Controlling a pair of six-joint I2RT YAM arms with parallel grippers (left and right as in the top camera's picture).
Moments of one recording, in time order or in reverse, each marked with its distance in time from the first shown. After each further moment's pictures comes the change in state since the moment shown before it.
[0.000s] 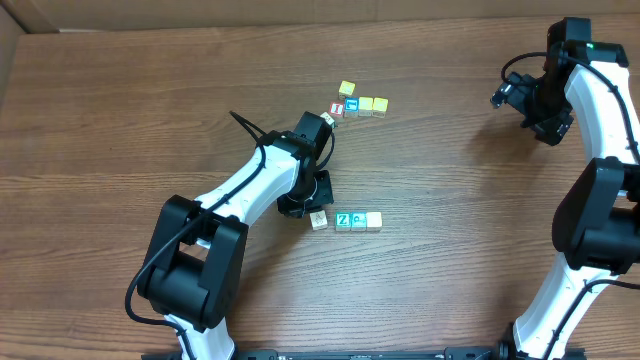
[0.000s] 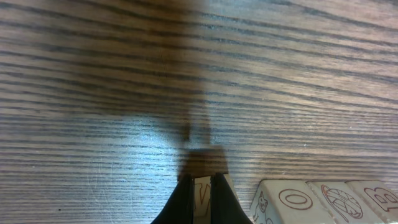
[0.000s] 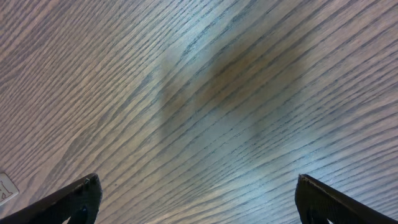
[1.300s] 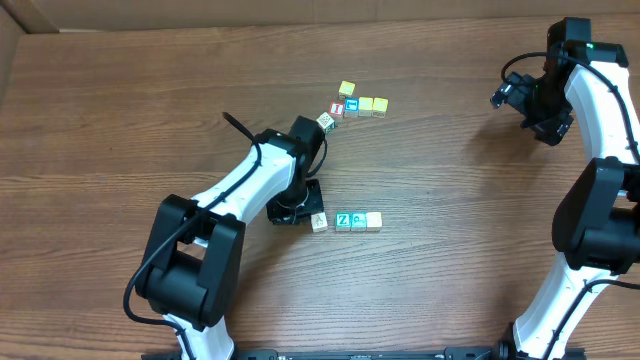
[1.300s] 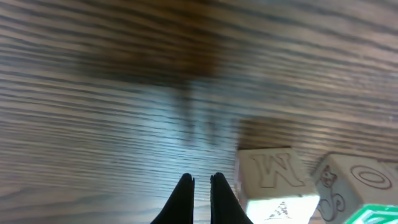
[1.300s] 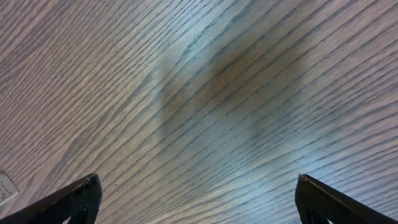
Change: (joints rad) left arm 0.018 0.000 0.002 -0.142 -0.030 0.001; right arm 0.000 0.000 0.000 0.000 0.000 0.000
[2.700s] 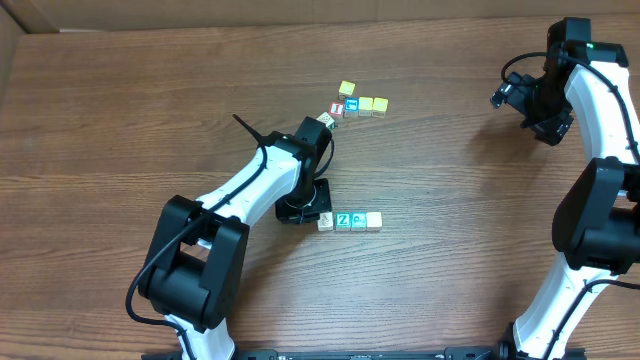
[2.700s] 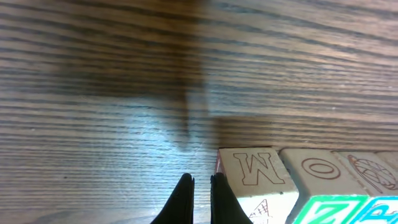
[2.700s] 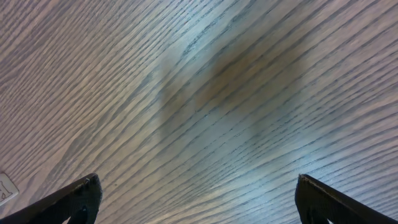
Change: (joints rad) left arm -0.032 0.000 -0.003 0.058 0.045 0.023; right arm 0.000 0.000 0.000 0.000 0.000 0.000
